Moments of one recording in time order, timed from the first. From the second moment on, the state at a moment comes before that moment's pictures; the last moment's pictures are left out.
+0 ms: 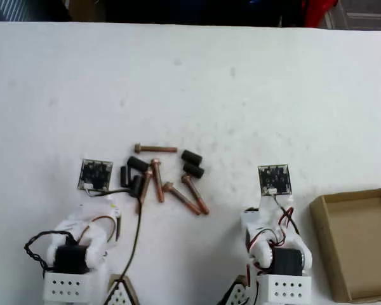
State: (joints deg) left arm -4.0 -104.1 97.1 72.7 -0.4; right arm -1.1 -103.0 96.4 72.4 8.6
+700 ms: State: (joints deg) left arm -4.0 -104.1 97.1 72.7 -0.4; right arm -4.3 -103.0 96.4 59.7 8.6
